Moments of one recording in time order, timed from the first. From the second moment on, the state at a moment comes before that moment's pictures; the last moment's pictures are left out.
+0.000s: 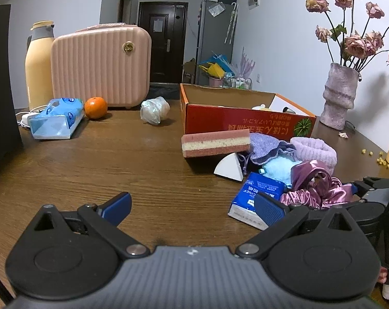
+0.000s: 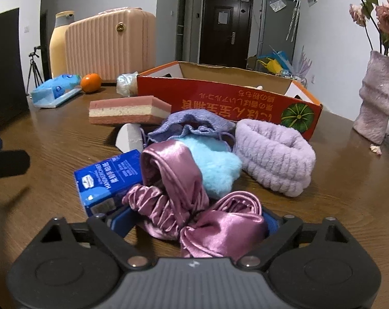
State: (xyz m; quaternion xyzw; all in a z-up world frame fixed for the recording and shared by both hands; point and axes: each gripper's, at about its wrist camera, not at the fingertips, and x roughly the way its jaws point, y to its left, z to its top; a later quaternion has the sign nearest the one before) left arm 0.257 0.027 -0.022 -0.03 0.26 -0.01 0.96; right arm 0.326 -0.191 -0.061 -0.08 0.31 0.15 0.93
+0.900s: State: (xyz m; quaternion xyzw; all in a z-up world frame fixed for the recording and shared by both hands) left arm 0.269 0.022 -0.028 -0.04 0.29 -0.01 0.96; right arm 0.300 -0.213 -0.037 -0.03 0.26 0.17 0.95
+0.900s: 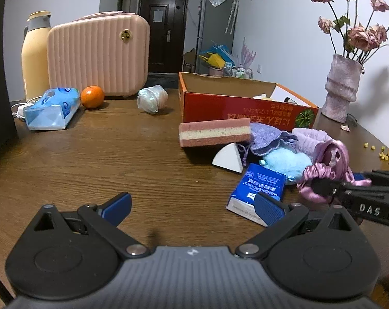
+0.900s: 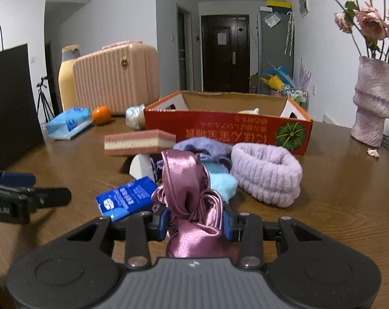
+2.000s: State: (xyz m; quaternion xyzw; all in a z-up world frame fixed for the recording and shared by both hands) left arm 0.349 -0.042 -0.053 0.00 0.36 -0.07 0.93; right arm 0.304 -0.280 -0.029 0.02 0.23 0.08 0.97
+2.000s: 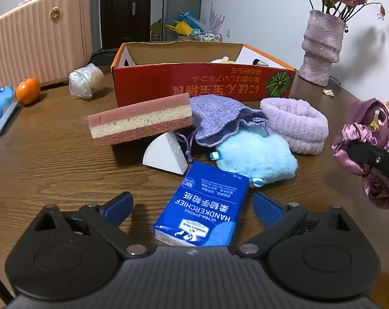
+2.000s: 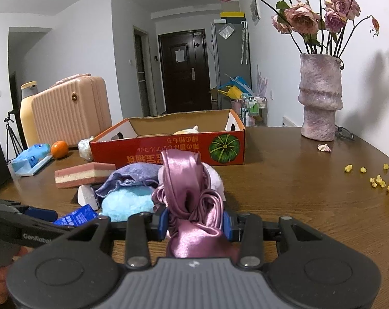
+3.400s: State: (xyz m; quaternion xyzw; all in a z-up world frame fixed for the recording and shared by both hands) left arm 0.320 -0.030 -0.013 -0.03 0.27 -0.08 0.96; right arm 0.302 -0.271 -0.028 0.03 0.19 0.08 0.98
